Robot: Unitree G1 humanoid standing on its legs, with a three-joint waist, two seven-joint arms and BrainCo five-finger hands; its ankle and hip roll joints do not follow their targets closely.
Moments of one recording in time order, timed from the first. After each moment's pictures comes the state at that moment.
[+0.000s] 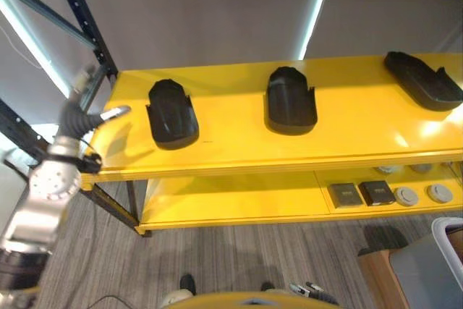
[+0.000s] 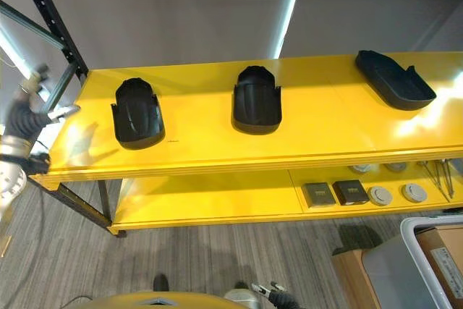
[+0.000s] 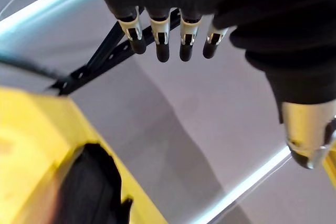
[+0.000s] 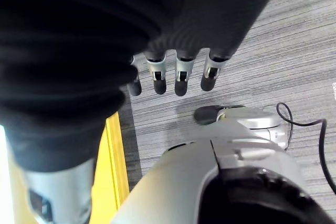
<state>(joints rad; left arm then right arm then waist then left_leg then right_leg) 0.00 0.63 0.03 -0.26 -0.19 0.06 0.16 0.33 -0.31 0.14 0.66 0.32 0.14 0.03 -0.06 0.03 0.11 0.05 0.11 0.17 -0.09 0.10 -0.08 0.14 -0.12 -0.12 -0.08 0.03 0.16</state>
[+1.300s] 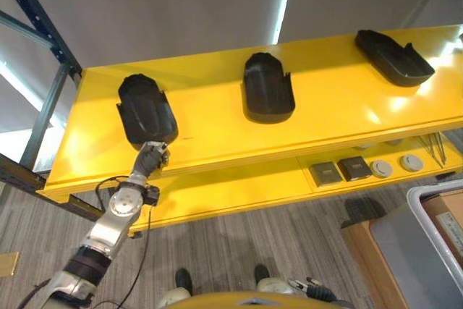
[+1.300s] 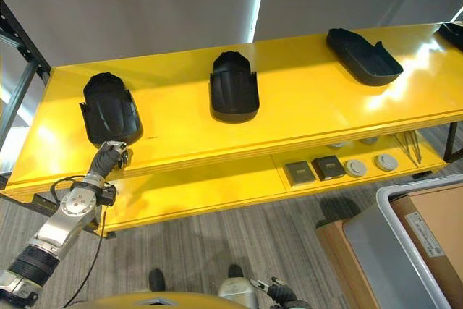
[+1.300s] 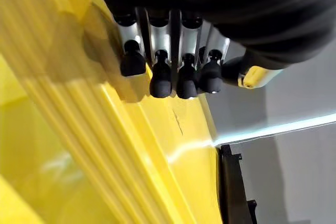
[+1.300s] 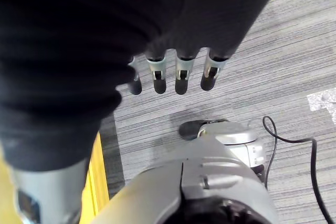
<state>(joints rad) -0.14 0.50 -0.32 0.16 -0.28 -0.05 0.20 0.26 -0.34 0.23 0.71 0.35 0.13 -0.02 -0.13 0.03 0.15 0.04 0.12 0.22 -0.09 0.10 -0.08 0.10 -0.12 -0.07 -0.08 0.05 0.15</state>
